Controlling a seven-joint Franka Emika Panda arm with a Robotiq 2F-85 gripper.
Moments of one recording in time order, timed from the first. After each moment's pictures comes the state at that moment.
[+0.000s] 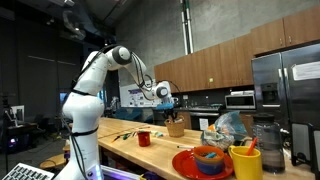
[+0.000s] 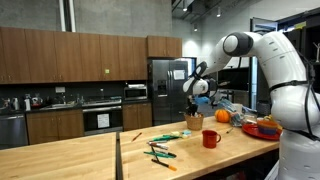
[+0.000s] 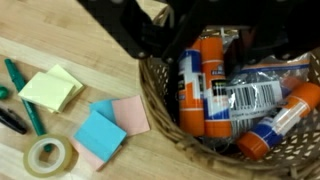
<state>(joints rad) -0.15 0.38 -0.11 -1.96 0.04 2.48 -0.31</state>
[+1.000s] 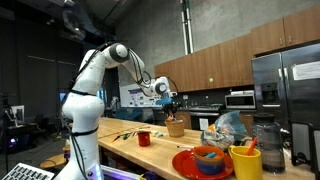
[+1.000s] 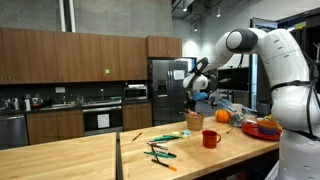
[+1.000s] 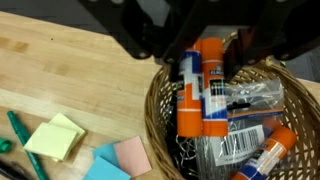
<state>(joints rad) -0.14 0.31 -0.10 -1.96 0.03 2.53 -0.20</state>
